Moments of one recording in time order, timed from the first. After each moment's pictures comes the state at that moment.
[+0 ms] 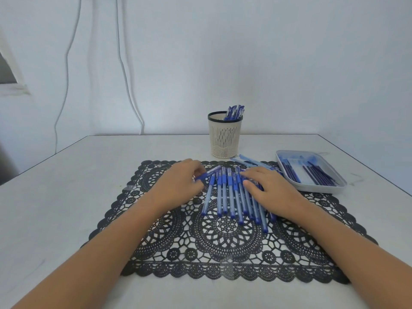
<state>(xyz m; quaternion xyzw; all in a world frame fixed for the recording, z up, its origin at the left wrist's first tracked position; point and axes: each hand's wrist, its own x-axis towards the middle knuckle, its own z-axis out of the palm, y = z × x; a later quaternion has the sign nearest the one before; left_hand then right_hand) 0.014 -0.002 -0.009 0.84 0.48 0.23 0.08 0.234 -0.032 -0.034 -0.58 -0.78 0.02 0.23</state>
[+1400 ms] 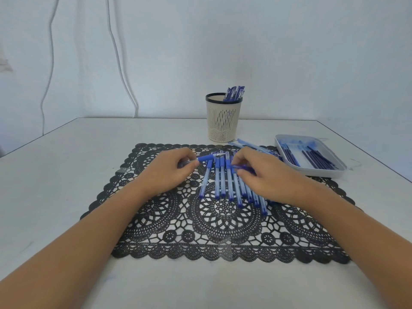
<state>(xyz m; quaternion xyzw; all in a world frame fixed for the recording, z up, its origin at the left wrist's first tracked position) -0.008 0.012 -0.036 0.84 0.44 0.29 0.12 0.212 -0.061 -0.010 -0.52 -0.81 0.14 0.24</state>
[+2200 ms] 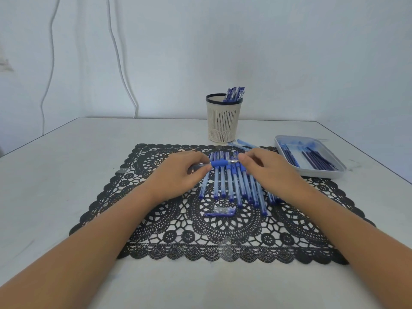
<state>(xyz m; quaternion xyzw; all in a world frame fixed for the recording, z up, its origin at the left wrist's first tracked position) 0.005 0.004 -0.038 0.88 0.35 0.32 0.07 0.215 -0.050 -0.022 -0.62 -0.70 0.14 0.32</state>
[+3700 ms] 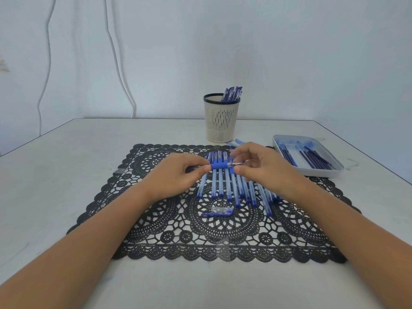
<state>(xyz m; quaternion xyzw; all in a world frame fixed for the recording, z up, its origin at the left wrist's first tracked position) 0.006 -0.001 -0.031 0.87 0.37 0.29 0.14 0.216 -0.049 -0.018 -0.51 -0.69 0.30 0.40</state>
